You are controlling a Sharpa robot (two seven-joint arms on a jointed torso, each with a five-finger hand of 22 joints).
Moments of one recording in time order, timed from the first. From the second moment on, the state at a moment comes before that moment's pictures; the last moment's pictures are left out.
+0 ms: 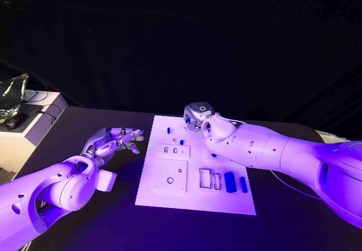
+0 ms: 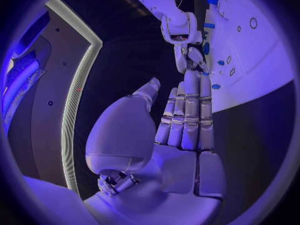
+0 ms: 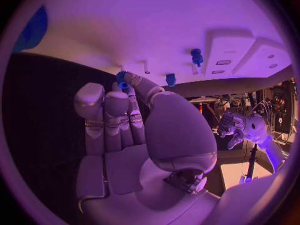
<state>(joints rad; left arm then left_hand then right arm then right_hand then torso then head) 1.00 -0.92 0.17 1.63 -0.28 -0.30 0.29 1.28 -0.08 0.23 0.08 0.06 1.06 0.16 0.06 0.06 1.23 0.09 0.06 0.06 1.23 0.02 0.62 0.53 0.11 0.92 0.02 0.89 0.44 1.24 -0.39 -0.10 0.89 -1.76 -0.52 -0.26 1.29 -0.05 0.46 -0.20 0.27 1.22 0.10 0.06 0.08 1.22 0.09 0.05 0.06 1.41 -0.04 1.06 0.61 0.12 1.46 -0.04 0.75 1.31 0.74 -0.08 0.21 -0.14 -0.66</state>
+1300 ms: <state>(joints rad) 1.00 -0.92 0.17 1.62 -0.28 -0.30 0.28 1.29 -0.08 0.24 0.08 0.06 1.06 0.16 0.06 0.06 1.22 0.09 0.06 0.06 1.23 0.02 0.62 0.53 0.11 0.92 0.02 0.89 0.43 1.25 -0.50 -0.10 1.01 -1.68 -0.57 -0.22 1.39 -0.15 0.24 -0.06 0.30 1.03 0.13 0.06 0.07 1.07 0.11 0.06 0.06 1.42 0.01 1.00 0.54 0.17 1.47 0.00 0.45 1.29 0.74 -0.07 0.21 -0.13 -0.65</state>
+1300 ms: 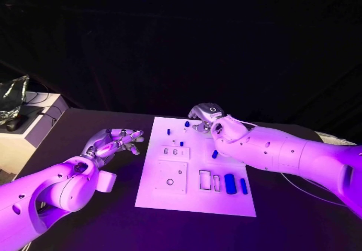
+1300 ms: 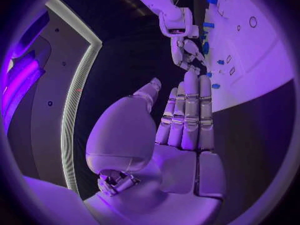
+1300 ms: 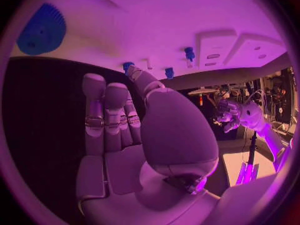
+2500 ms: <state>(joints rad) 1.00 -0.92 0.17 1.61 -0.31 -0.27 0.29 1.28 -0.09 0.21 0.05 0.06 1.02 0.14 0.06 0.07 1.22 0.09 0.06 0.06 1.22 0.02 0.63 0.53 0.11 0.91 0.03 0.90 0.43 1.28 -0.77 -0.09 1.17 -1.20 -0.41 -0.20 1.33 -0.15 0.03 0.00 0.34 0.99 0.15 0.08 0.07 1.17 0.06 1.15 1.23 1.43 -0.03 1.22 0.92 0.11 1.47 -0.05 0.96 1.31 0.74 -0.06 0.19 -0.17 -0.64</state>
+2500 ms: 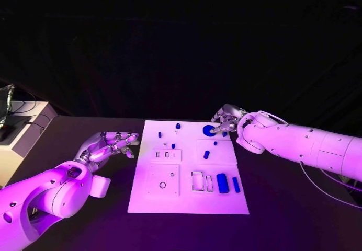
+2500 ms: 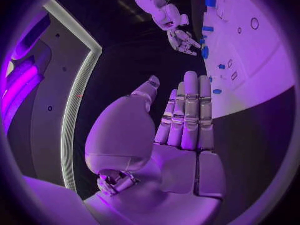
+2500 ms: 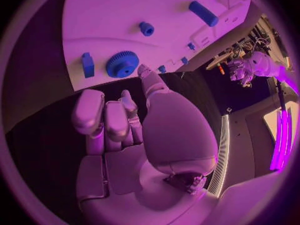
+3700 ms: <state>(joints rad) 1.00 -0.92 0.17 1.60 -0.31 -0.27 0.29 1.29 -0.08 0.21 0.05 0.06 1.02 0.14 0.06 0.06 1.22 0.09 0.06 0.06 1.22 0.02 0.63 0.53 0.11 0.91 0.03 0.90 0.42 1.27 -0.70 -0.09 1.07 -1.20 -0.33 -0.24 1.32 -0.13 0.04 -0.01 0.36 1.00 0.15 0.08 0.07 1.17 0.06 1.15 1.24 1.43 -0.03 1.23 0.95 0.12 1.46 -0.04 0.99 1.31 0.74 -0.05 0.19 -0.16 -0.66</state>
